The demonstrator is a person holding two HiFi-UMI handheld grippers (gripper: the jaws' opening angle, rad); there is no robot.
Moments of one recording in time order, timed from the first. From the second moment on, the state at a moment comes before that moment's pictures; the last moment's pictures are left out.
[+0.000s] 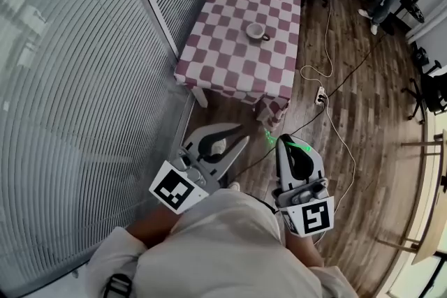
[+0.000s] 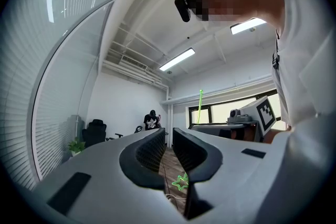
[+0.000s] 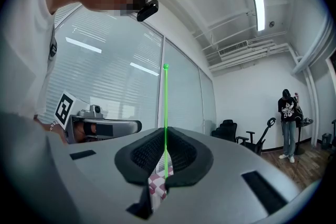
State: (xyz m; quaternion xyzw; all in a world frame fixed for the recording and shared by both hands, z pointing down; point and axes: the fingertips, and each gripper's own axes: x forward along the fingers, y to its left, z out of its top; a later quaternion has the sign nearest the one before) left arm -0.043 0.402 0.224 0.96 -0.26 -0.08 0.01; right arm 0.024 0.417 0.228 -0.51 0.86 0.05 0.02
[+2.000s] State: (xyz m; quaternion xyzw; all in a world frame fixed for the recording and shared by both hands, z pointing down) left arm -0.093 0.083 0.251 0.97 -0.22 -0.07 0.04; right arm -0.024 0.092 0.246 -0.54 0.84 0.04 -0.02
